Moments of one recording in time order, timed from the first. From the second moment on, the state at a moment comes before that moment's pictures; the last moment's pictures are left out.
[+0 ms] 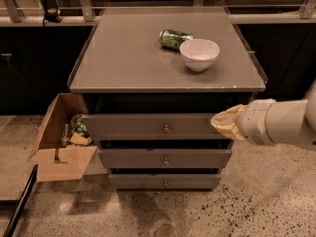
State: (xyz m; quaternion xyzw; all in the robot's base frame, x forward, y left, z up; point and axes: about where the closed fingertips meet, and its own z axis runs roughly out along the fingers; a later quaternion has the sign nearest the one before) arm 0.493 -0.160 0.803 -0.48 0.77 0.07 0.41
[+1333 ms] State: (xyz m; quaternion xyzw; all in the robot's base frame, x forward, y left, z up) arm 0.587 -0.155 0.753 -0.40 0.76 0.04 0.51
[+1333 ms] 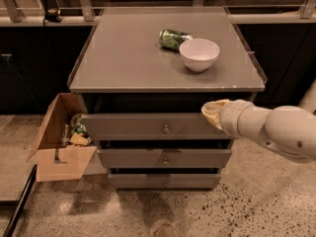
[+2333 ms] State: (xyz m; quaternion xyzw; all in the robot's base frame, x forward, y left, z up) arm 0.636 -0.148 0.711 -0.34 0.78 0.03 0.52
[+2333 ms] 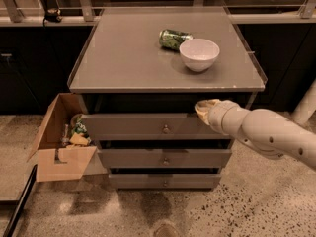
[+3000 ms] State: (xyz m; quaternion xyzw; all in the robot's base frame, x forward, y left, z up) arm 0.662 -0.153 0.669 -0.30 0.80 0.02 0.52
